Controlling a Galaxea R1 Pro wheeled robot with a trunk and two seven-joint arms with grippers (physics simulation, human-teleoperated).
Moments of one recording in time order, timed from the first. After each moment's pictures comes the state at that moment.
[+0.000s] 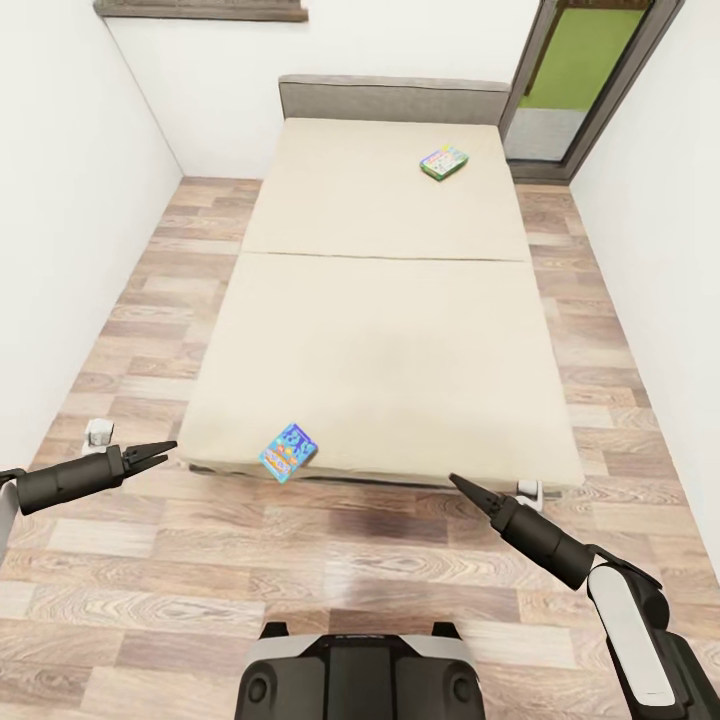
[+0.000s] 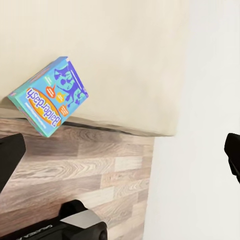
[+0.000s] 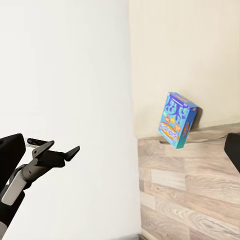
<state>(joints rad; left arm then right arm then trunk) -0.69 0.45 0.39 -1.00 0.16 0.94 -1.25 -0.27 -0.10 -0.18 -1.50 -0.78 0.75 0.73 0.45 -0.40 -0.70</state>
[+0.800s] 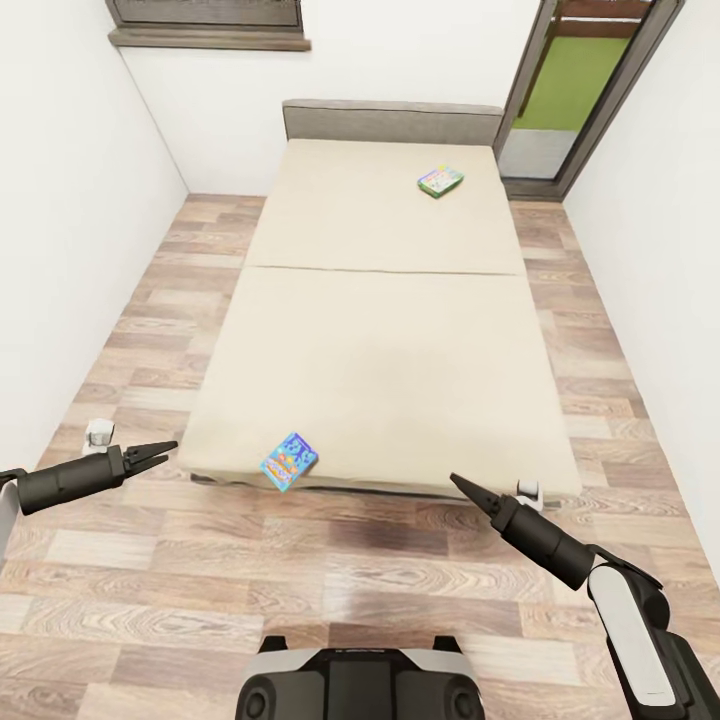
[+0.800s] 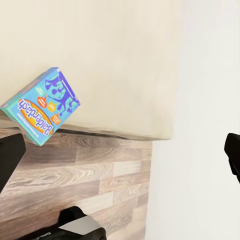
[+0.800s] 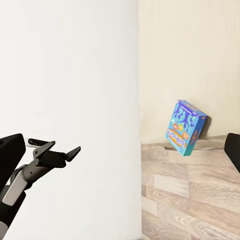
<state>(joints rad) -0.69 0.44 0.39 -1.00 0.16 0.94 -1.25 -0.27 -0.10 -0.18 -1.50 -0.78 0.75 0.73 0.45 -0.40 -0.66</state>
